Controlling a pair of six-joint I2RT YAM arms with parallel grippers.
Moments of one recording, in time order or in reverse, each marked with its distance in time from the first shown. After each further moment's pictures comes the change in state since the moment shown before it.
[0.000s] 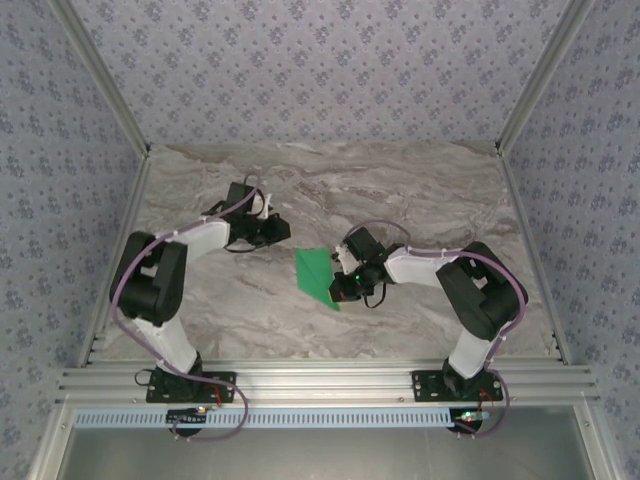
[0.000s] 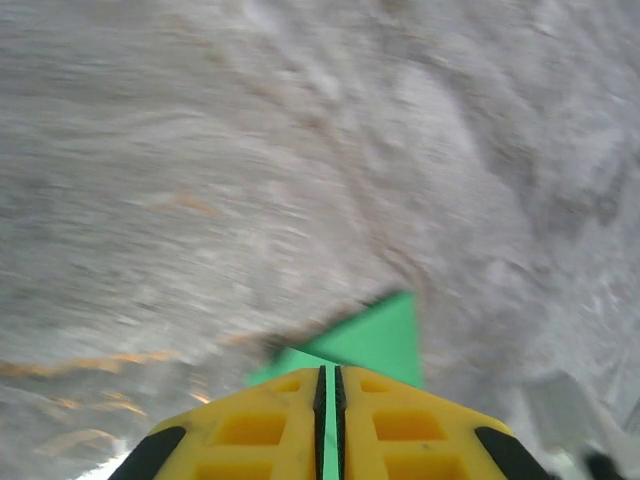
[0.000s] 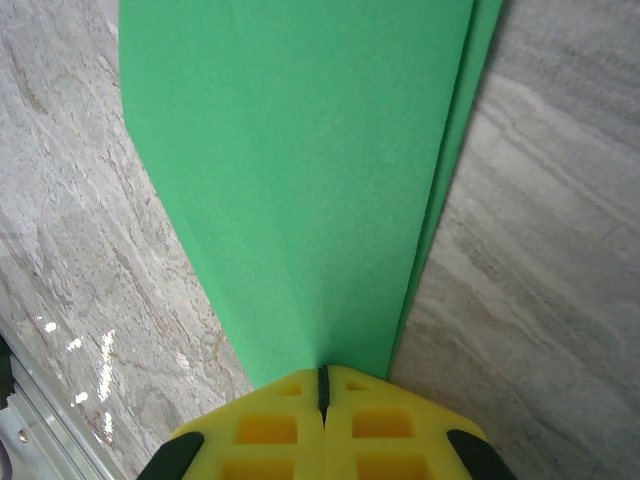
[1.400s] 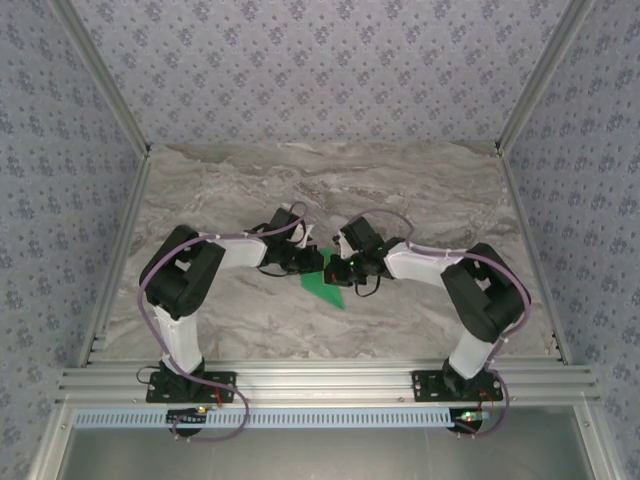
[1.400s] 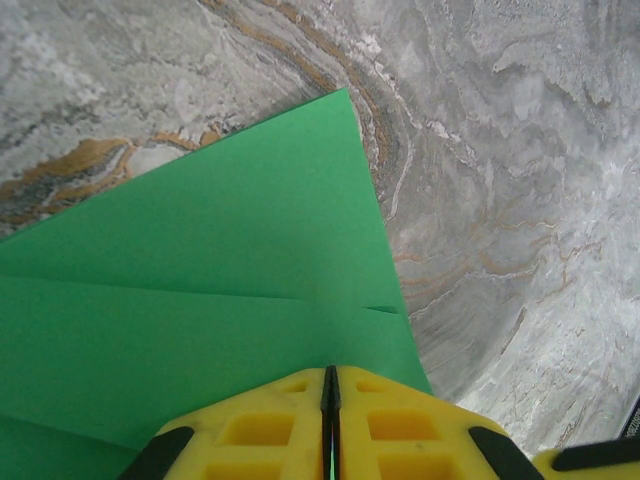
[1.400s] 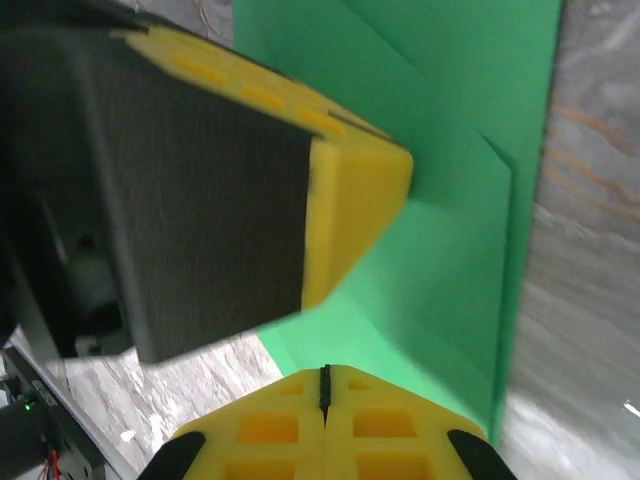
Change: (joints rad) left arm -0.226 0.175 -0.039 0.122 -0.012 -0.047; right arm 0.002 -0.010 0.079 0.099 0.064 0.249
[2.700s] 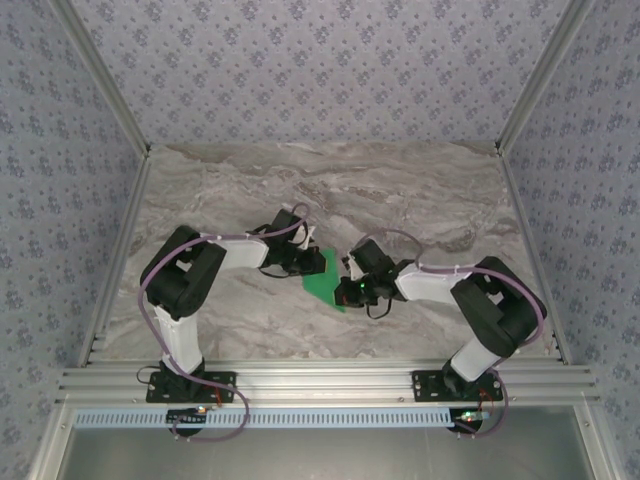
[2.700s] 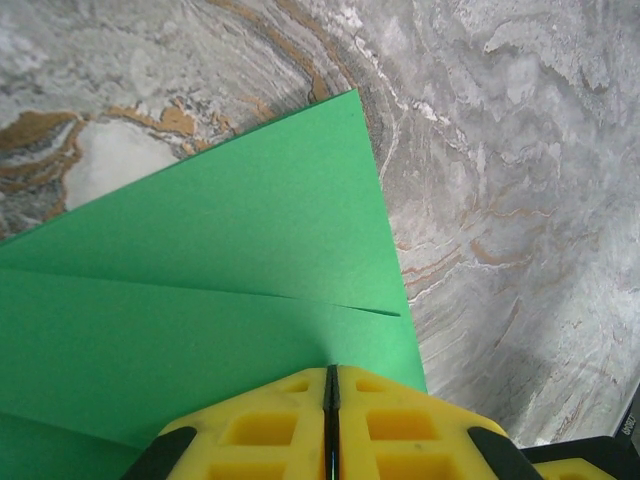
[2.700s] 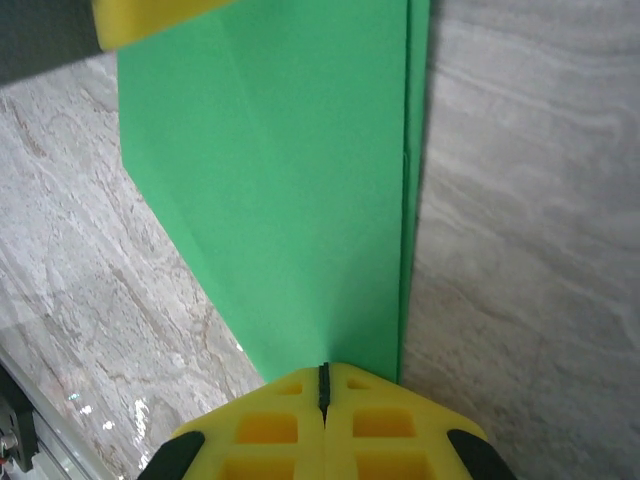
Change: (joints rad) left arm -0.013 0.000 0.000 -0.003 0.000 -0.002; right arm 0.036 -0.133 -0.254 0.075 0.022 -0.011
